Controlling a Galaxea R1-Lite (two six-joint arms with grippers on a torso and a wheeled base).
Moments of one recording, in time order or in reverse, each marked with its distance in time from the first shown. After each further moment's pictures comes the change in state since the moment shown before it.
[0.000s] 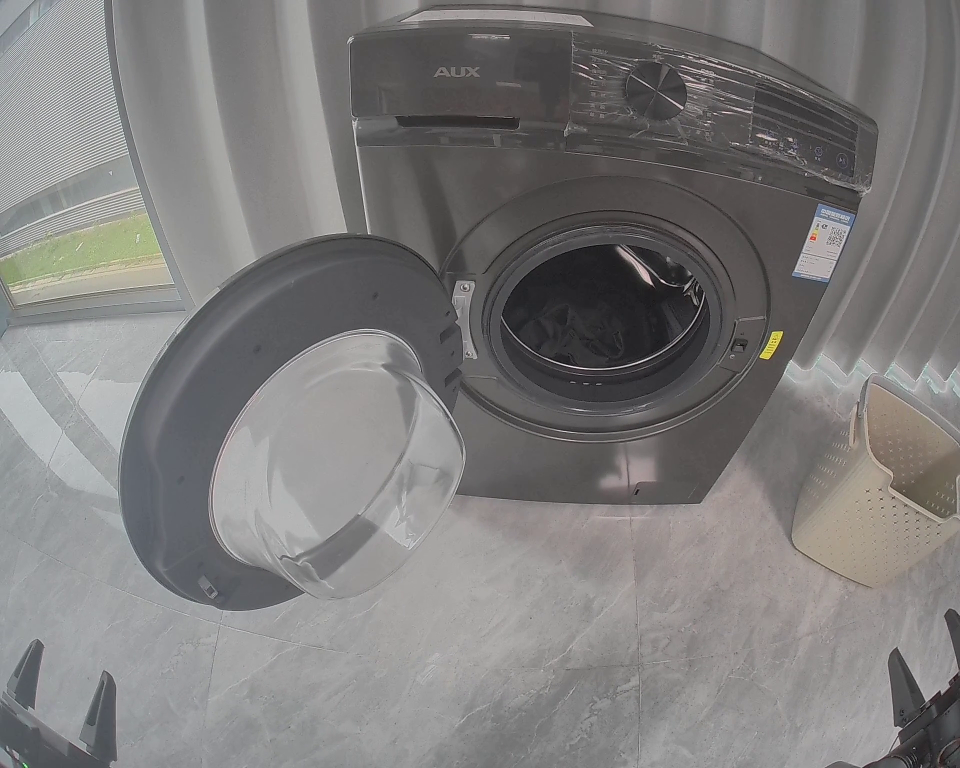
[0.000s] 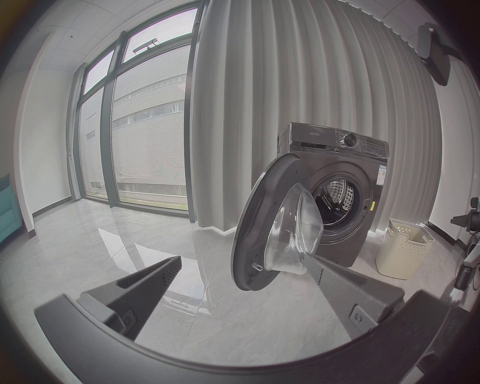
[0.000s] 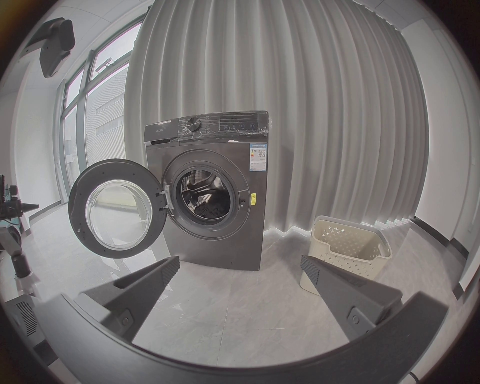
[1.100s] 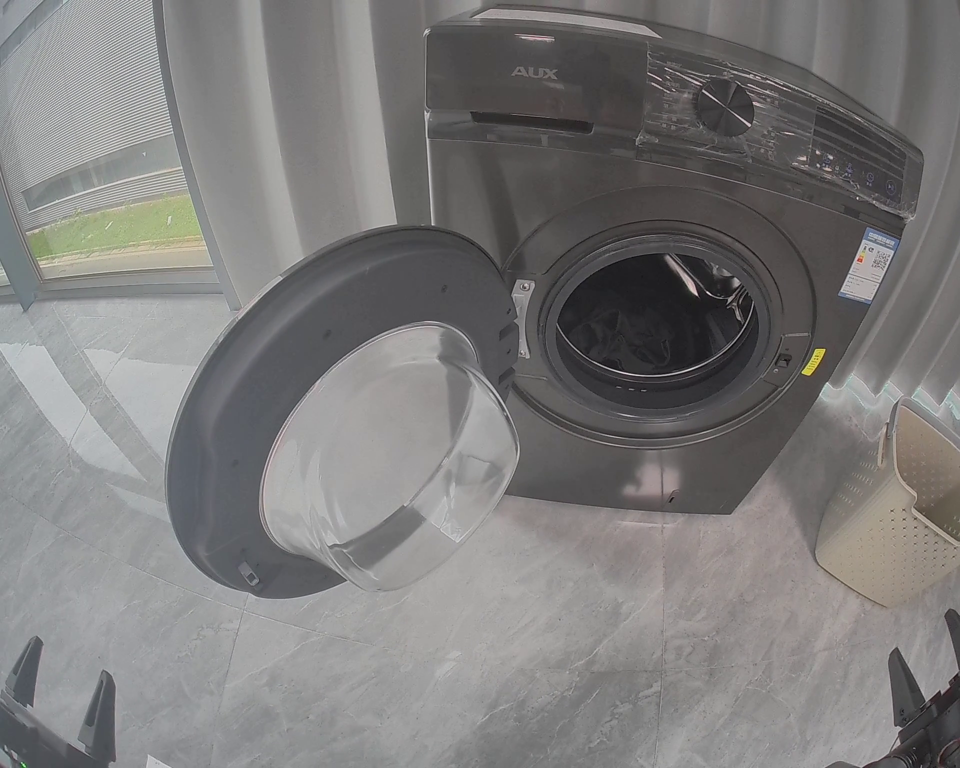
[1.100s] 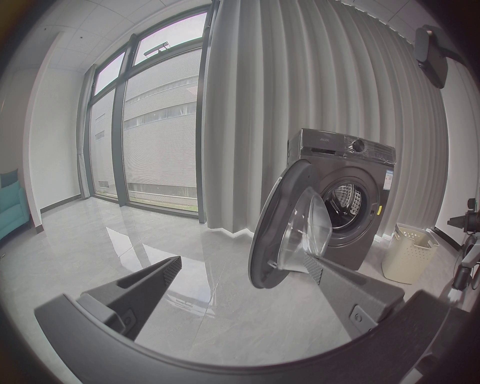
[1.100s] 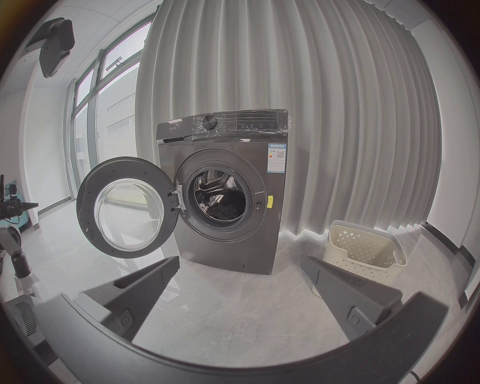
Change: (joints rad) left arm -0.002 0.000 0.000 -0.019 -0.020 0.001; right arm 0.000 0.001 0.000 0.000 0.000 0.000
